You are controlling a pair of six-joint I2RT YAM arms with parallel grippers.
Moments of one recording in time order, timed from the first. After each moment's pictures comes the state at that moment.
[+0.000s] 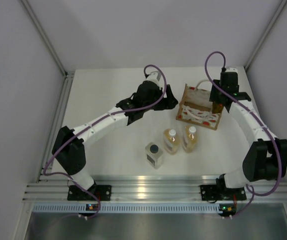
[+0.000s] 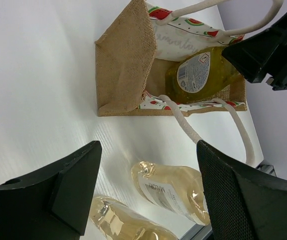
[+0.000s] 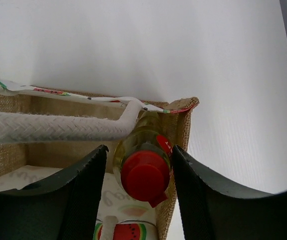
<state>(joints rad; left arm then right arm) -0.78 1.67 1.41 -0.16 -0.04 -0.68 0.08 1.46 1.22 -0.46 0.26 0.16</state>
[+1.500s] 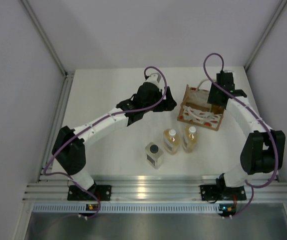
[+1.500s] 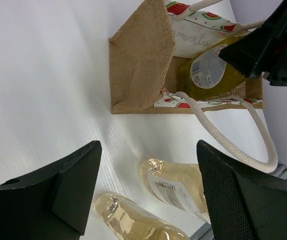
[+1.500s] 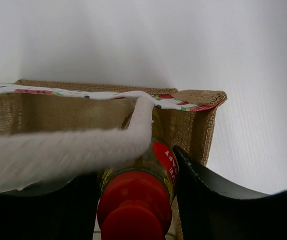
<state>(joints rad) -0.78 1.67 1.39 -0.17 -0.05 -0.65 0.09 1.55 1.24 -0.51 0.28 0.24</state>
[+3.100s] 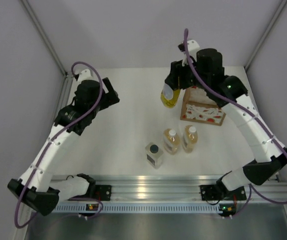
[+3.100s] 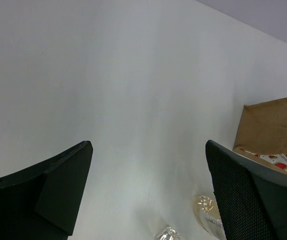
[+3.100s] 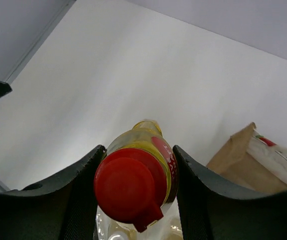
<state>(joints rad) -0.45 1.20 1.35 -0.68 -0.37 -0.63 0.52 1.47 1.84 -0.75 -0.08 0.13</state>
